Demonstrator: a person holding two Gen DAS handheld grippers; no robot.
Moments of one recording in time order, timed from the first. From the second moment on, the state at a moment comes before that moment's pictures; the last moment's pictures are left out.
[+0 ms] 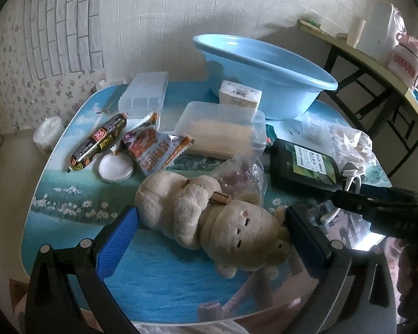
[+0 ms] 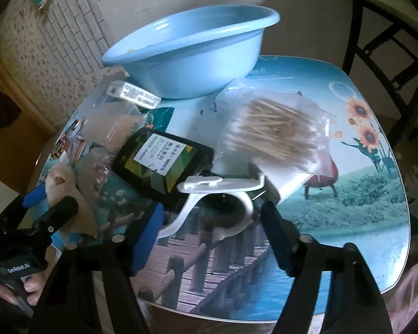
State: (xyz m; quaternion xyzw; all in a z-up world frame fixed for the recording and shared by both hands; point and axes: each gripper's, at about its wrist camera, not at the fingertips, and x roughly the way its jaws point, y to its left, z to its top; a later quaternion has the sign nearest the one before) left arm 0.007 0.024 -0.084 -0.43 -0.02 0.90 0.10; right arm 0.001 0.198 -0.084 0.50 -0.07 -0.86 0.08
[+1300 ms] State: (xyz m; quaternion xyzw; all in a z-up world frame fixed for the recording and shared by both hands) left arm 0.011 0.030 -0.083 -0.44 -0.02 0.88 0.16; right arm 0.019 0.221 -0.072 0.49 -0.07 -0.87 0.09
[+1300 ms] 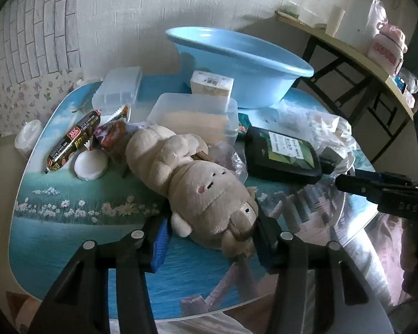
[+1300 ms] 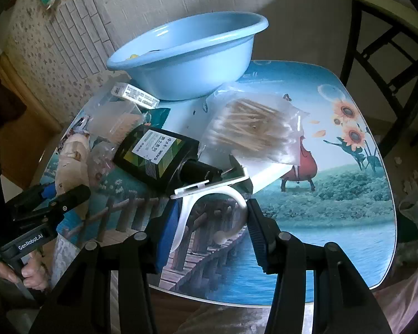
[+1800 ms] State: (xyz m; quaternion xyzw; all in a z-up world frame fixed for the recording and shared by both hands) left arm 0.018 0.019 -0.041 -0.38 -0.03 0.91 0.13; right arm 0.020 0.218 -0.059 0.47 -0.07 -0.87 0.10
